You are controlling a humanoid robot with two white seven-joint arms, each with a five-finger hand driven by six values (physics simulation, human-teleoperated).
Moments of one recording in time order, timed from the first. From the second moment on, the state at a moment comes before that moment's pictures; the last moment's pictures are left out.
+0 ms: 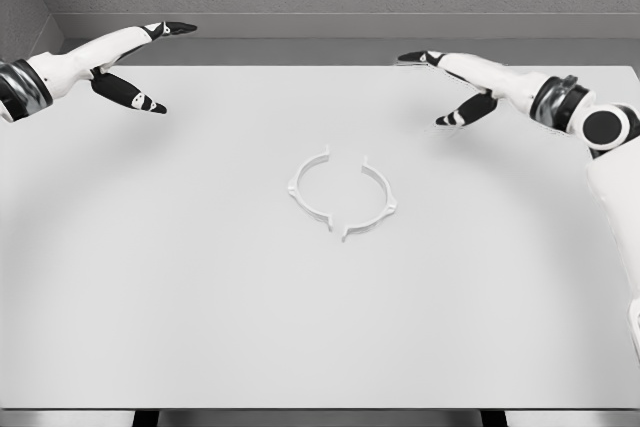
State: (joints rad) left arm -0.83 0.51 -0.39 -0.82 -0.13 -0.61 -0.61; right arm -0.81 -0.37 0.29 -0.82 0.40 -0.61 0.61
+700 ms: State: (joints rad) left arm -0.83 0.51 -0.39 -0.82 -0.13 -0.61 -0.61; right arm -0.76 -0.49 0.68 -1.18 0.45 -0.61 0.61
